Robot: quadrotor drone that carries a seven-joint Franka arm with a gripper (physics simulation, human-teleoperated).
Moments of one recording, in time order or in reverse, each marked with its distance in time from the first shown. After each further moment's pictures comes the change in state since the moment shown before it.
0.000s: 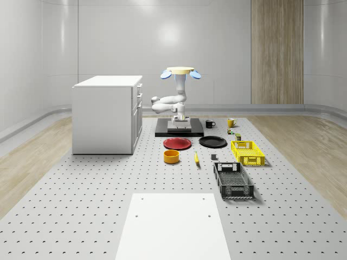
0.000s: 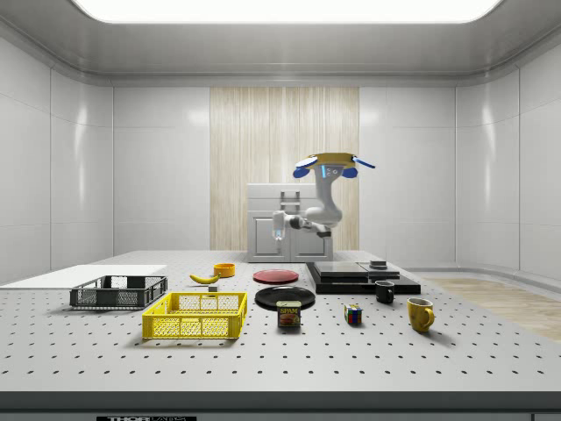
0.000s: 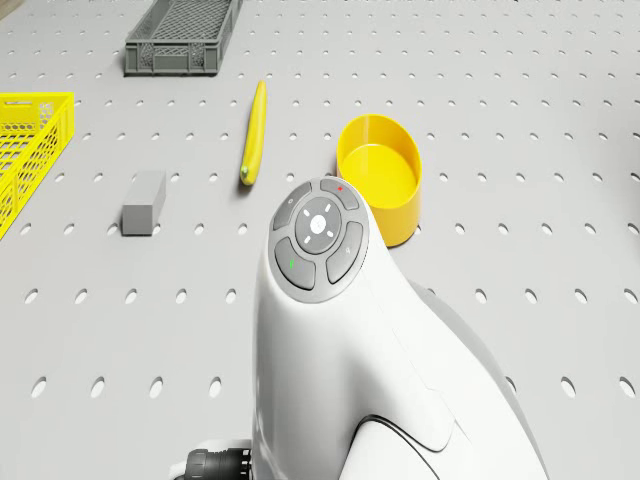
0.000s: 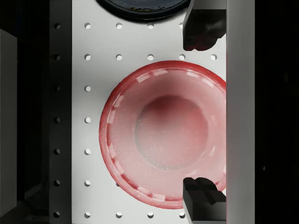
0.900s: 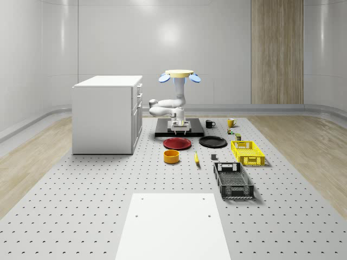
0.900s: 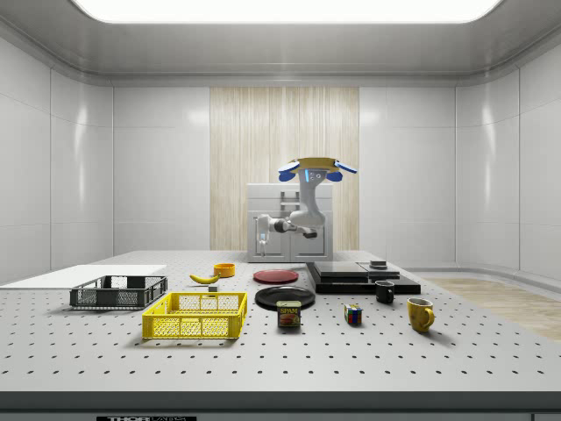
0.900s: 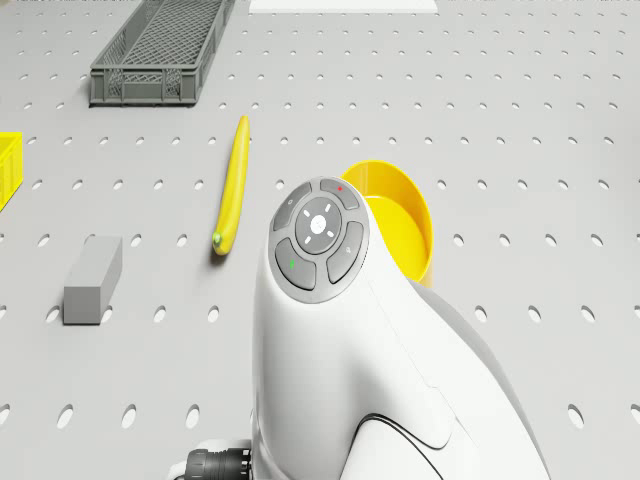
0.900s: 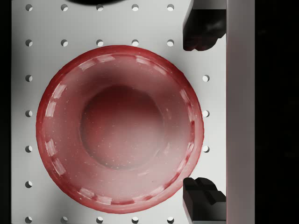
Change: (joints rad) arm -0.013 -0.053 0.011 0.003 0.024 0.050 0.012
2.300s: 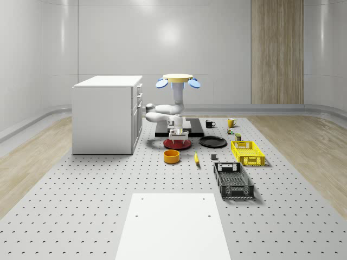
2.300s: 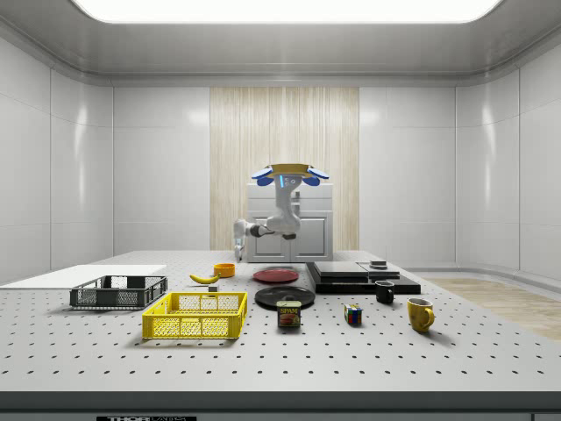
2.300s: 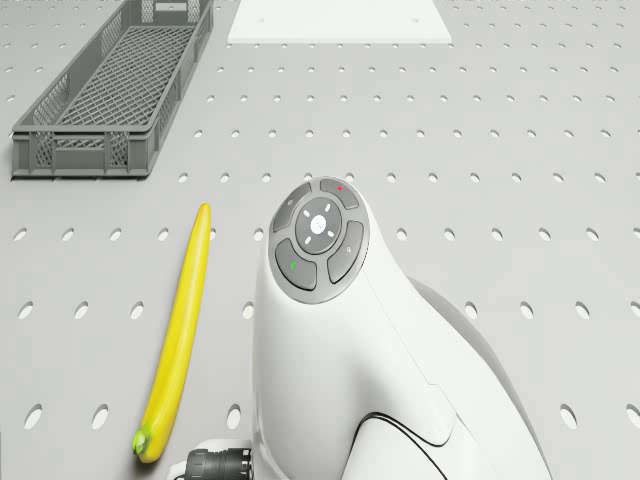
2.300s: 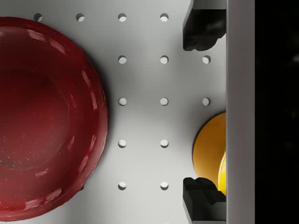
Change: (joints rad) arm -0.015 -0.063 0.011 0.003 0.027 0.059 0.012
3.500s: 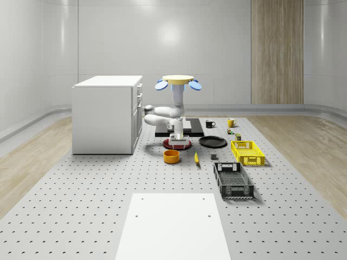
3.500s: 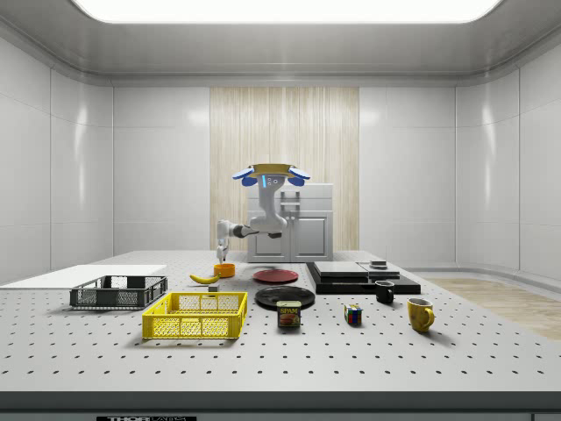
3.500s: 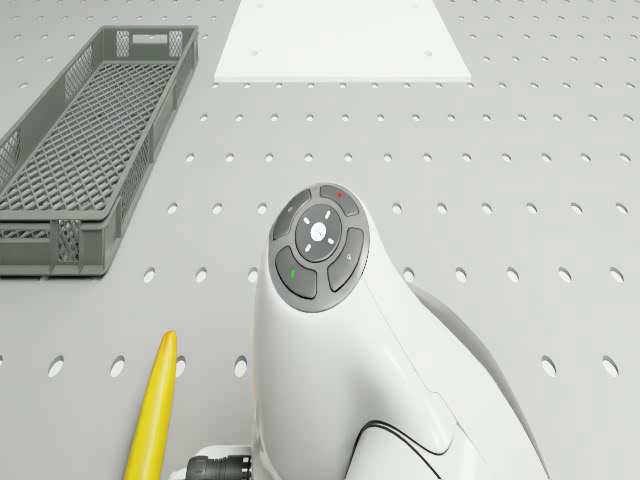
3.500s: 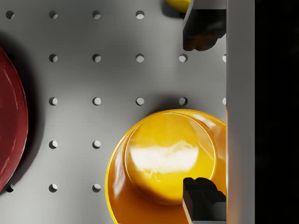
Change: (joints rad) arm -0.011 -0.041 -0.027 0.007 -0.015 0.048 0.006
